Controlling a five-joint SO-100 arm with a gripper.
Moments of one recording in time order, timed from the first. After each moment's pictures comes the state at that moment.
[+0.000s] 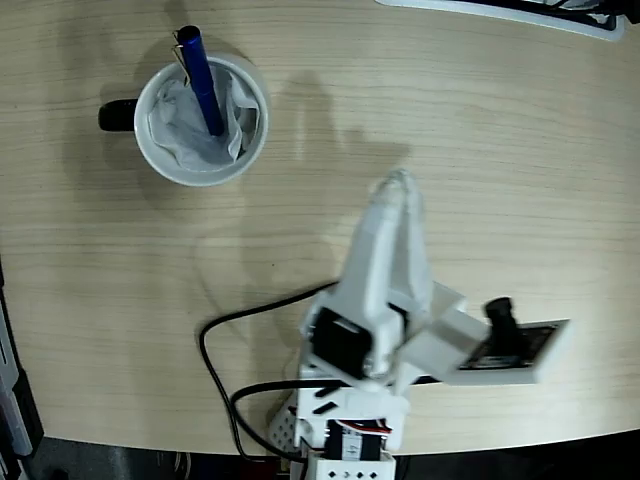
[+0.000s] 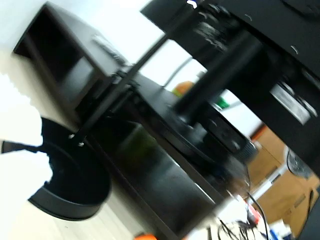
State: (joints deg) arm 3.0 119.8 152.1 -39.9 -37.8
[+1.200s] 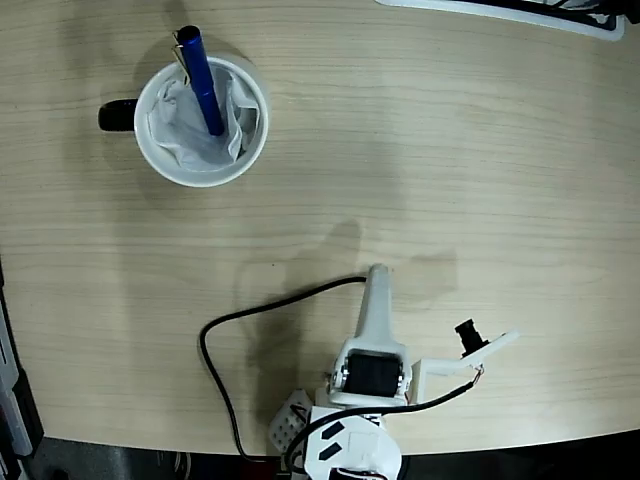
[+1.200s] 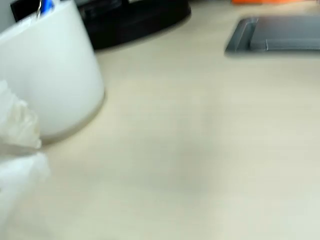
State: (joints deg) arm 4.7 172.5 168.2 46.8 -6.3
